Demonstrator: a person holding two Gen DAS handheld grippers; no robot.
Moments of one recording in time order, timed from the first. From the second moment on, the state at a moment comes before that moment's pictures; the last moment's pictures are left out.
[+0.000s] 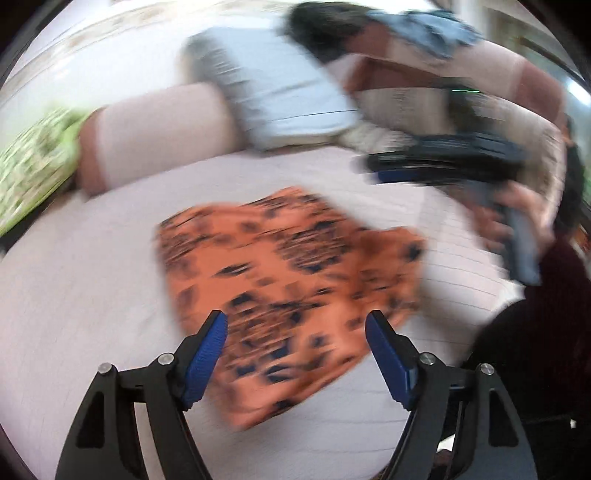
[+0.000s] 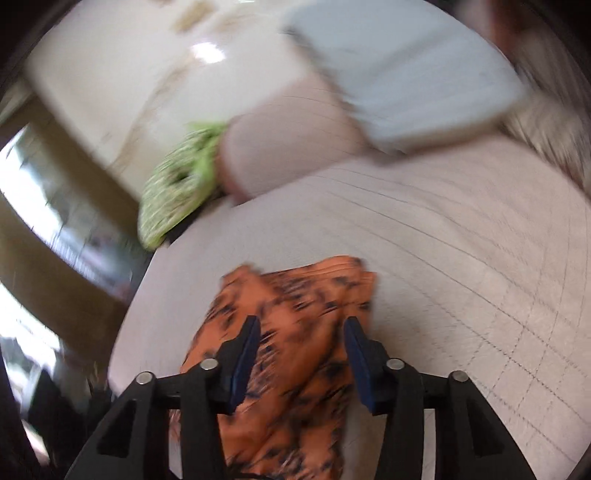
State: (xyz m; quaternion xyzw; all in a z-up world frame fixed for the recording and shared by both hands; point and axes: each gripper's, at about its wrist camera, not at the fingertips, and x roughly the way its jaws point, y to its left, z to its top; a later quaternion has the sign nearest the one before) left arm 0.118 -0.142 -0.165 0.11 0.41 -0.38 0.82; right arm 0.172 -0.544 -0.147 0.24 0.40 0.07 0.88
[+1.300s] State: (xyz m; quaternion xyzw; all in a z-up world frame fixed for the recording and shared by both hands) left arm 0.354 -0.239 -0.273 0.15 0.54 -0.17 0.81; right arm 0.278 -0.547 -0.282 0.47 0.47 0.02 0.74
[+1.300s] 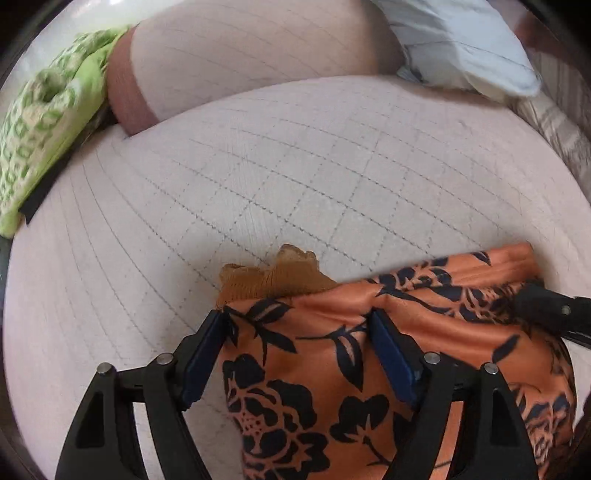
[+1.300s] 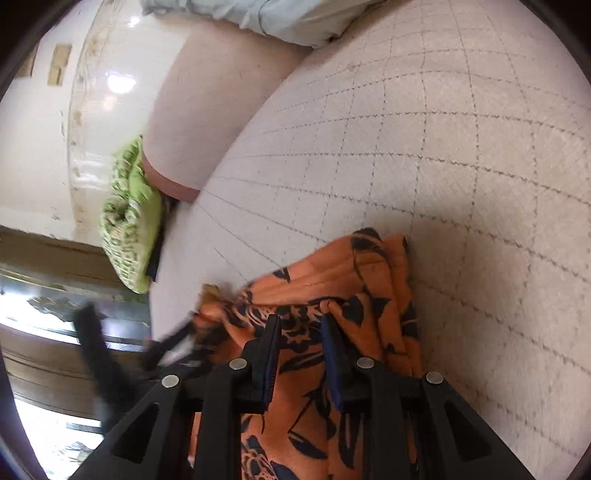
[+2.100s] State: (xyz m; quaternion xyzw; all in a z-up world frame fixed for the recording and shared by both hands) left arm 0.204 -0.140 -0.217 0.13 0.49 -0.22 0.84; right arm 0.163 -0.488 -0.220 0.37 0.49 0.07 0.79
